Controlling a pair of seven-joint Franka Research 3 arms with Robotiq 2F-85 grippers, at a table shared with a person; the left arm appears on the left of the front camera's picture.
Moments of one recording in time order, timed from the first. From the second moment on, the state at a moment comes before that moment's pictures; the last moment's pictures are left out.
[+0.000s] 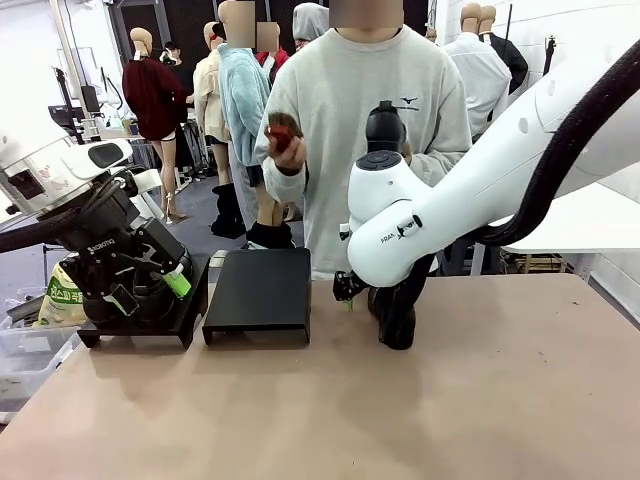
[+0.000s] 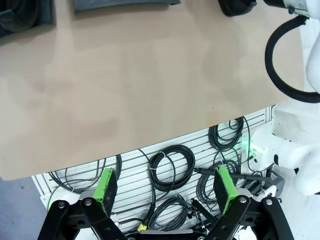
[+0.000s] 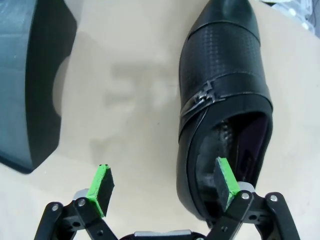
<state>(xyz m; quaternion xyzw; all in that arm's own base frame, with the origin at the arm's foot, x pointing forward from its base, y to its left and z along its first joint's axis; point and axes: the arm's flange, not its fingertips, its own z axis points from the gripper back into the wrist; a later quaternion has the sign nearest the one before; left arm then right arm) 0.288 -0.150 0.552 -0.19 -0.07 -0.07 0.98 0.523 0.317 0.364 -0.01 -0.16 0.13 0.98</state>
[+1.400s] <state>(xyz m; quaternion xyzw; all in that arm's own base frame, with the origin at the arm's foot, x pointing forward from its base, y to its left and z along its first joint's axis) 0.289 -0.150 0.552 -0.19 -0.07 -0.07 0.98 0.549 0.317 0.340 -0.04 -0.12 0.10 0.99</state>
